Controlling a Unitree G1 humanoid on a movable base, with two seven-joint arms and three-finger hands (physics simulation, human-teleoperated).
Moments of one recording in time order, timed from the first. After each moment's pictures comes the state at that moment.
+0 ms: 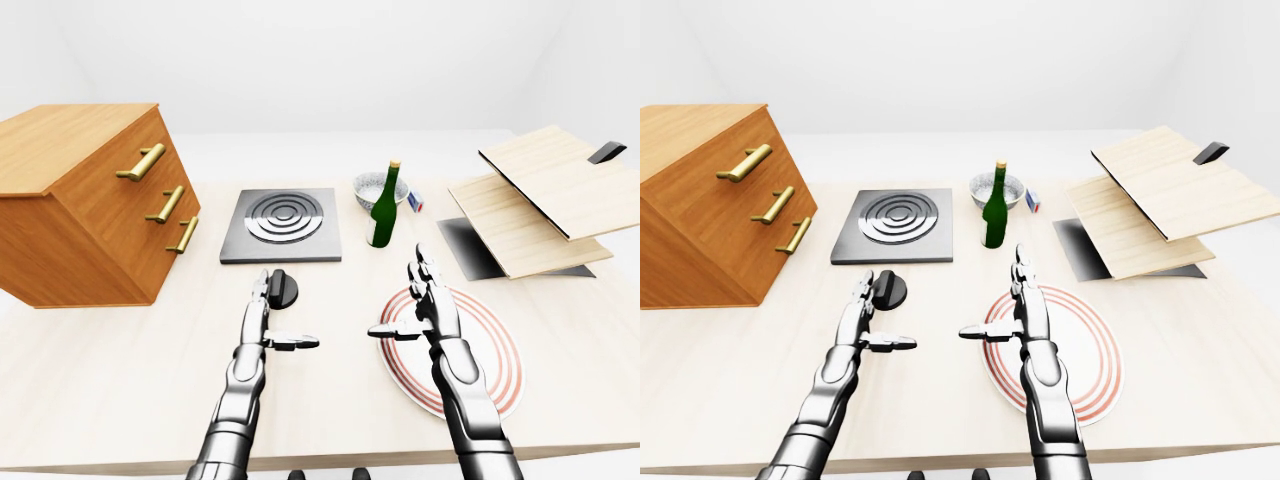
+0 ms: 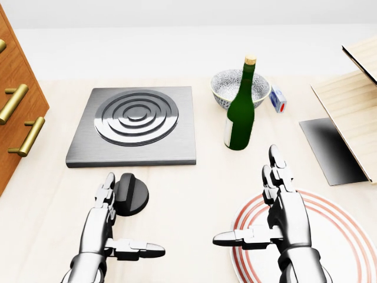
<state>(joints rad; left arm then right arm) -0.16 0.00 0.00 0.45 0.08 -0.09 0.03 -0.01 -0.02 -0.05 0.01 0.04 -0.02 0.06</state>
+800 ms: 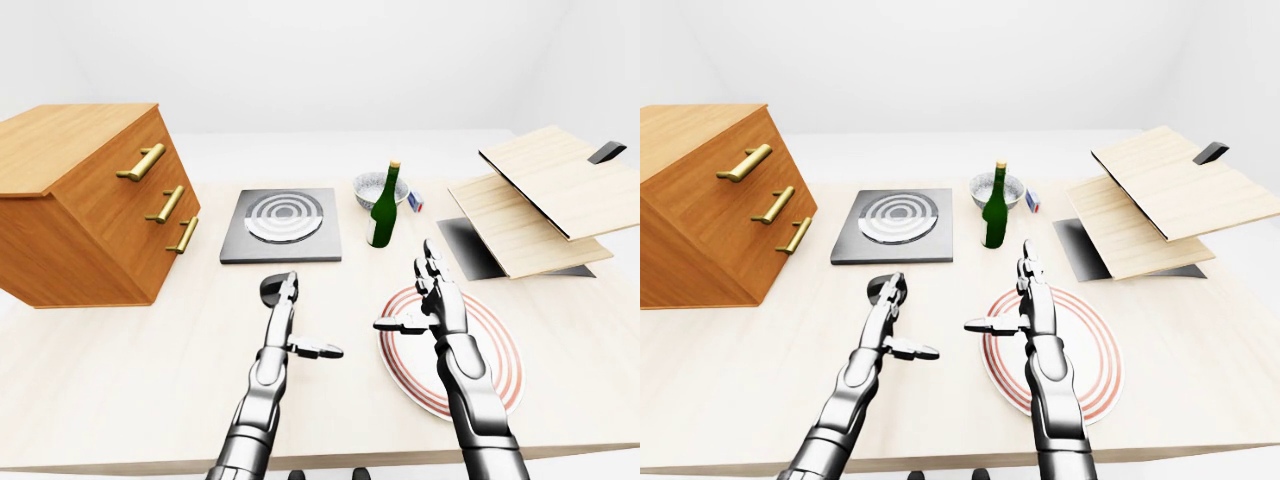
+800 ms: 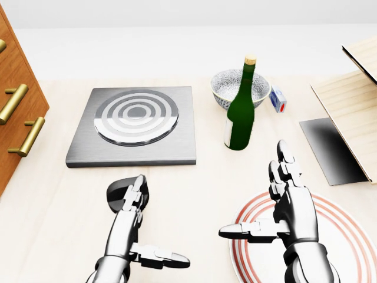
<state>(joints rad) -0.14 -0.07 -0.09 0.43 0.14 -0.09 0.02 -0.02 -0.03 -0.08 -0.02 0.07 0.03 0.05</state>
